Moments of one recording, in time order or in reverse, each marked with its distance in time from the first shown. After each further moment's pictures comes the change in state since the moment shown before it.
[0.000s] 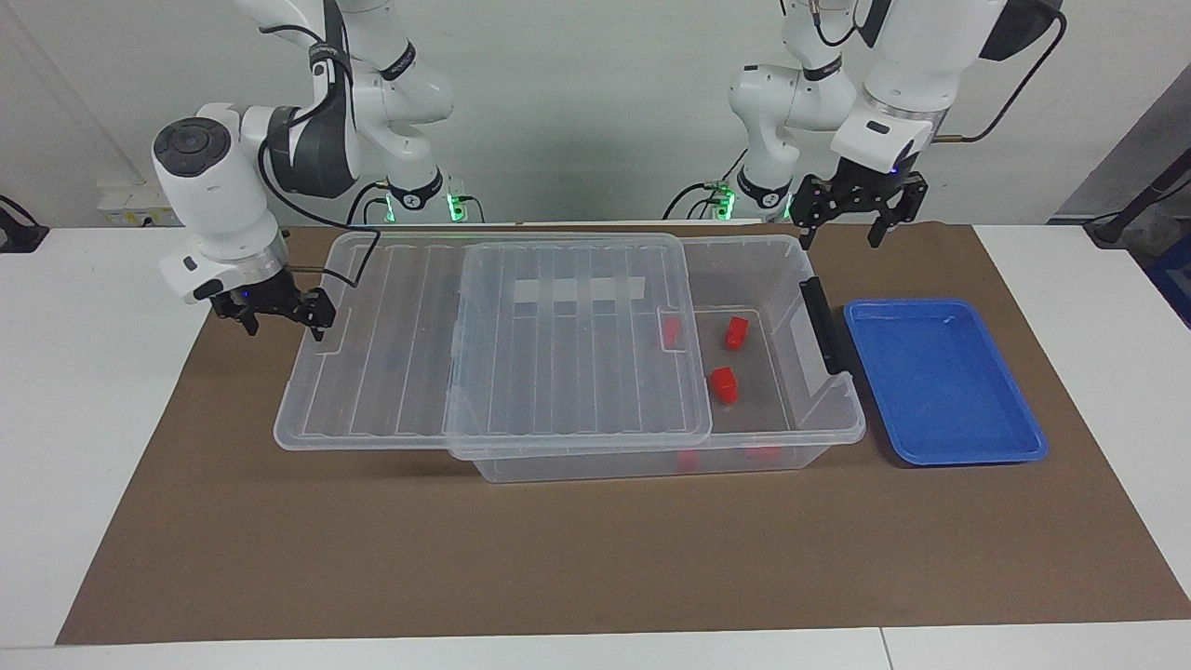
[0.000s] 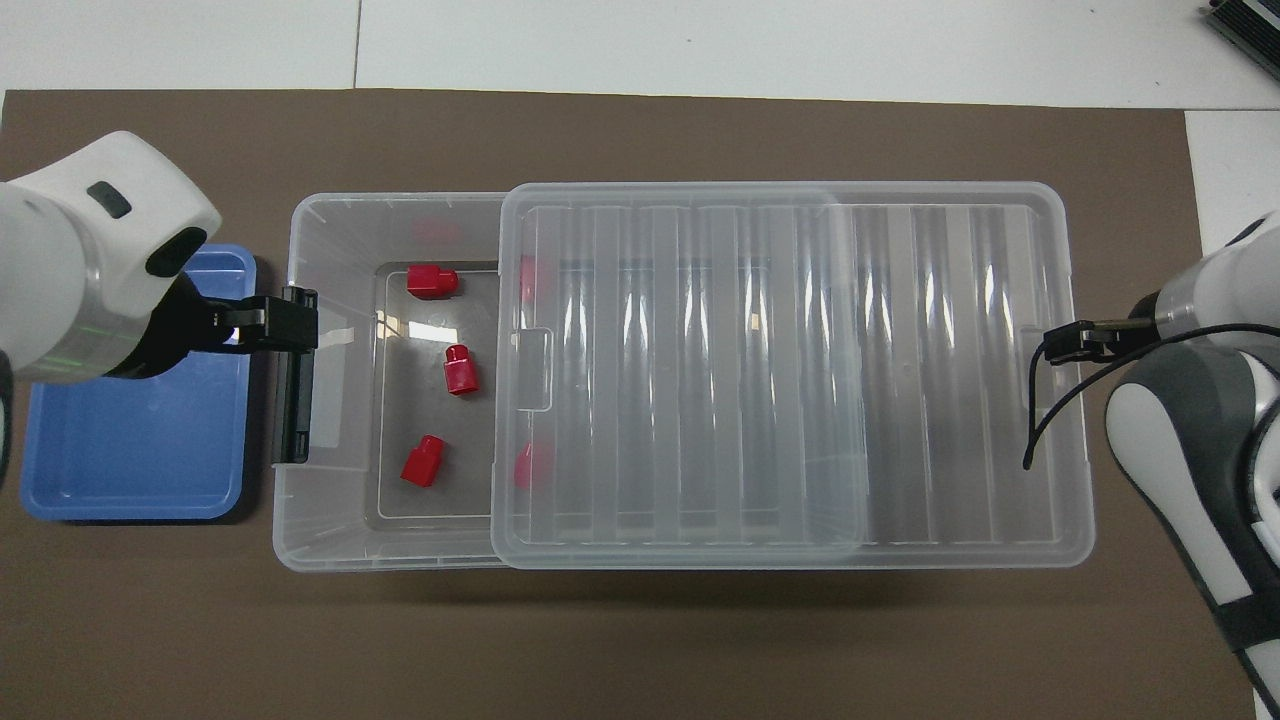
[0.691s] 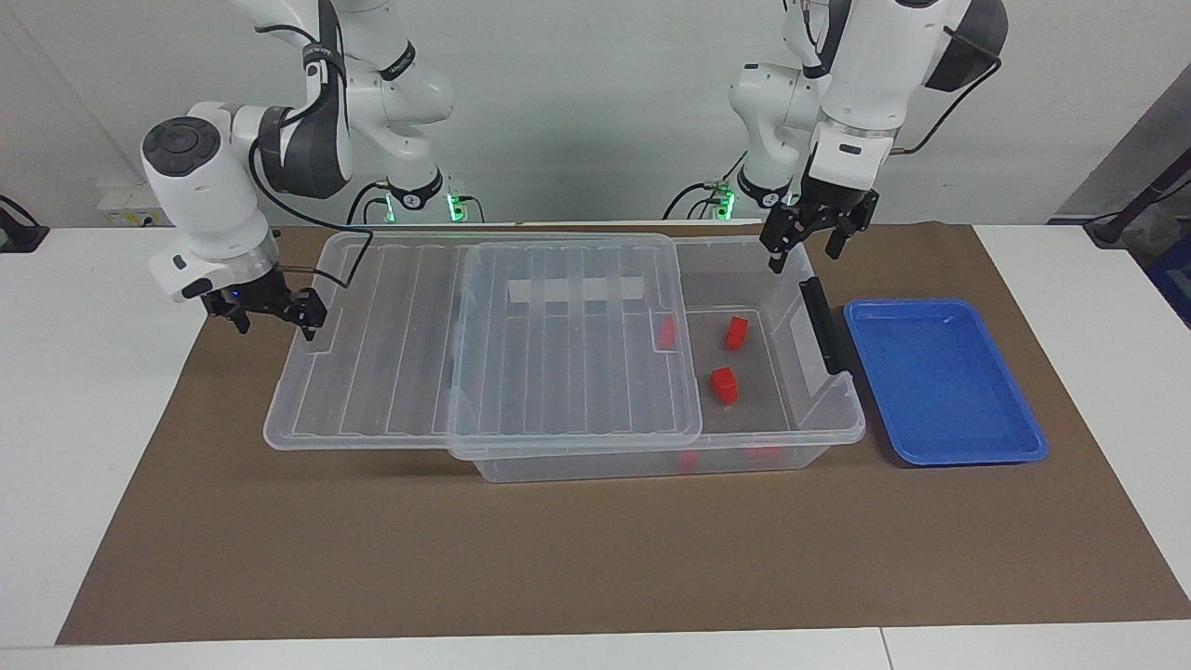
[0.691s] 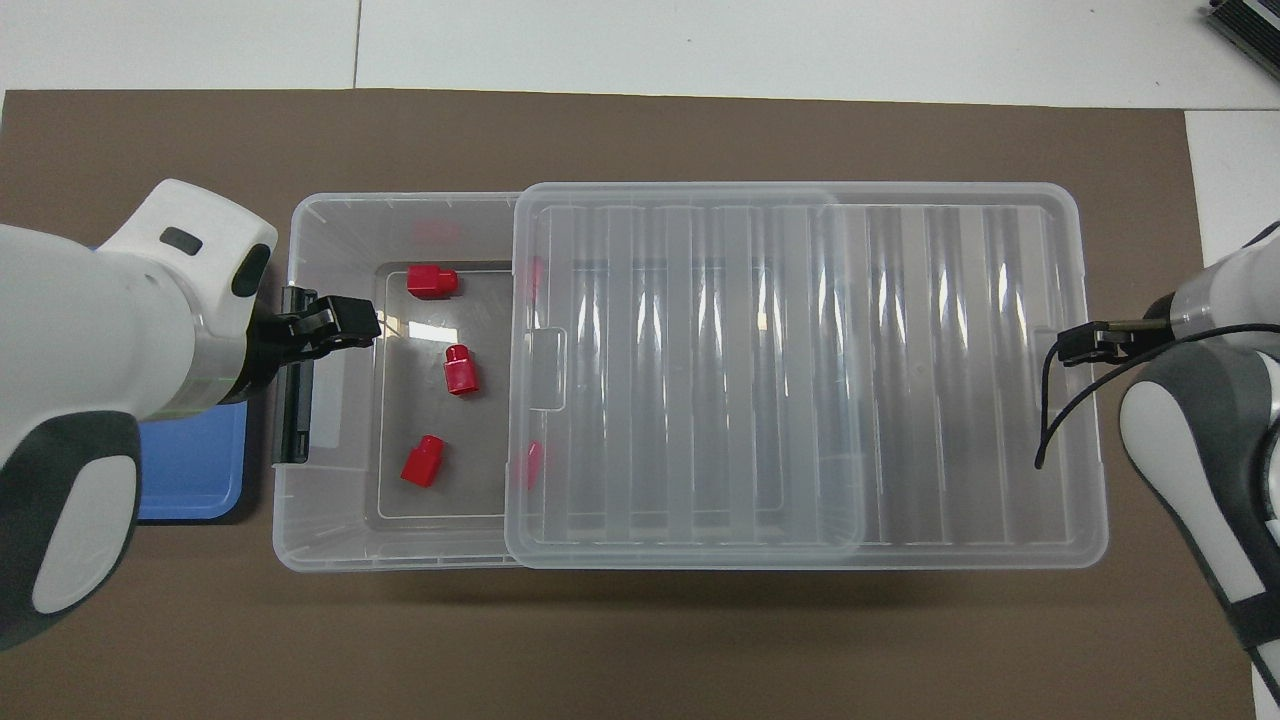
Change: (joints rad) left arm -0.042 -0.079 0.001 -0.254 -0.001 0.264 -0.316; right arm -0.020 -0.001 -0.001 0.000 -0.011 -0.004 0.000
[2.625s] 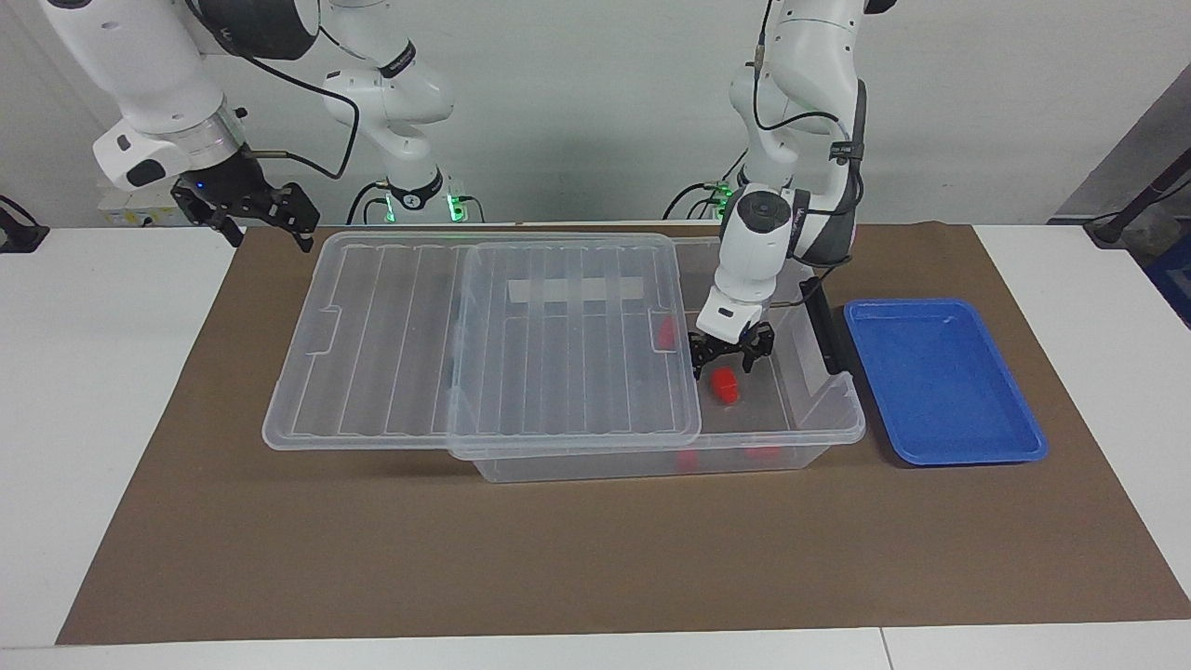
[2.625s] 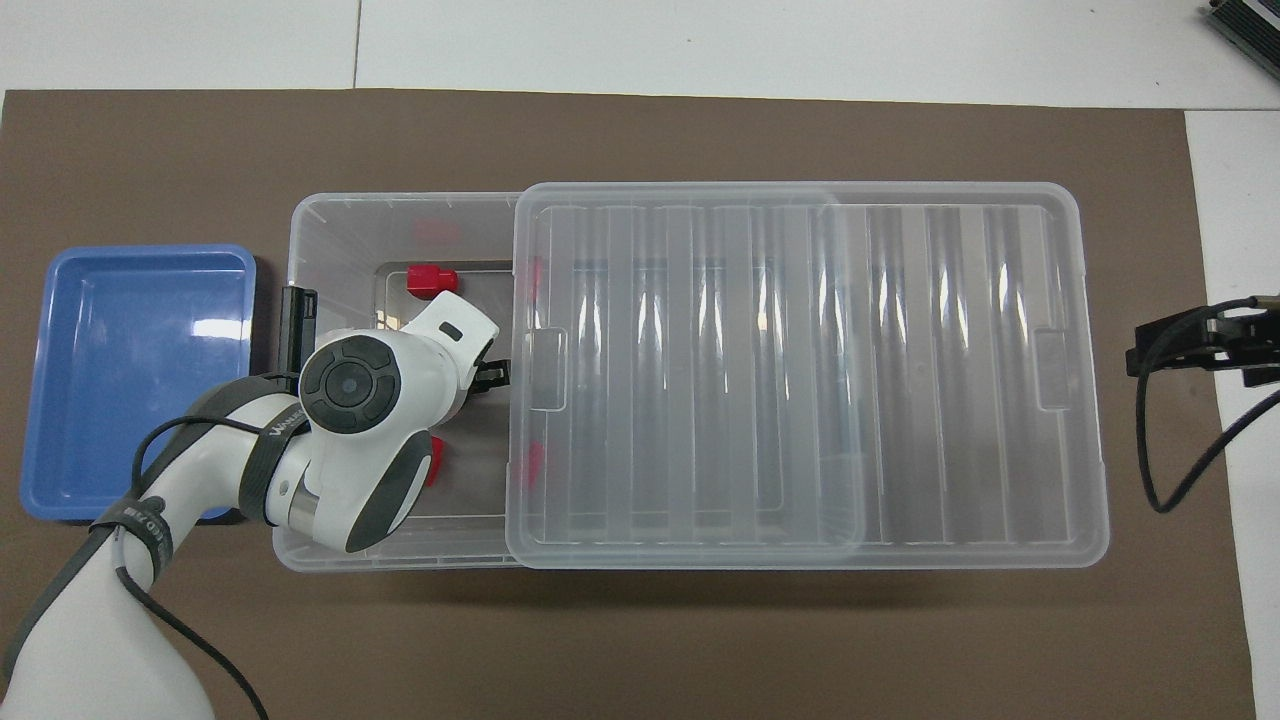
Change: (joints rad) left arm -0.091 0.314 -0.001 -0.293 0.024 0.594 0.061; right arm 0.014 -0.056 0.026 0.337 0.144 -0.454 0.014
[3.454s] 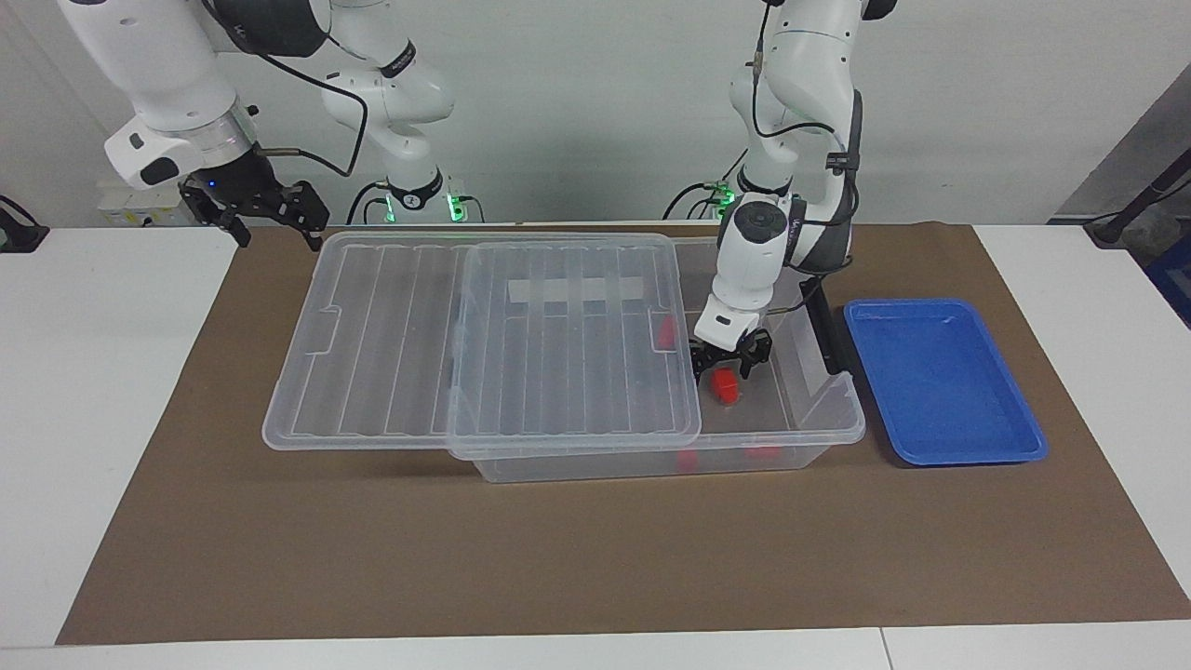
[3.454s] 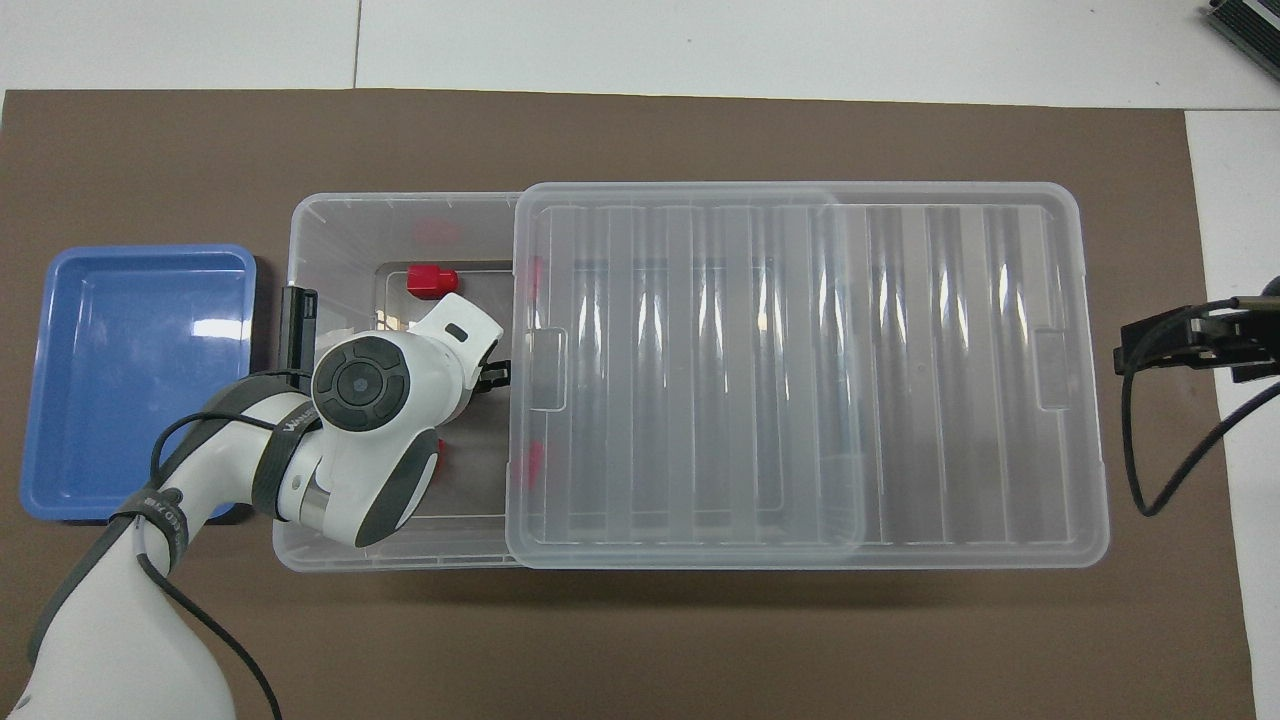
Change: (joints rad) left arm 0.000 0.035 0.000 -0.001 0.002 0.031 0.001; right arm 0.026 0.001 -0.006 0.007 -0.004 0.000 0.000
